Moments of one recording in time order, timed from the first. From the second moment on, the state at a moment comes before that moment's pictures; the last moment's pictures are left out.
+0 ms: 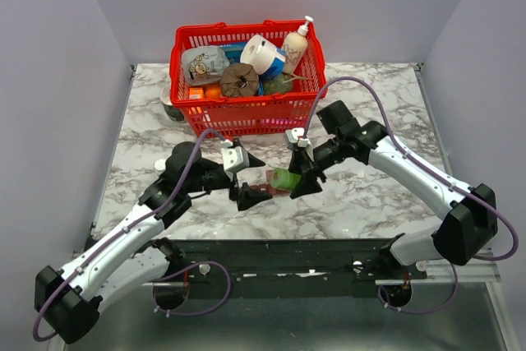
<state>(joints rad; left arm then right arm) -0.63 0.78 0.63 0.02 0.75 0.04 0.62 1.41 1.19 -0.81 -1.07 -0.78</state>
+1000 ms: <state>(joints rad) -0.74 1.03 0.80 -0.06 0.54 -0.43 0.64 1.35 1.13 -0.71 -0.89 -0.72</state>
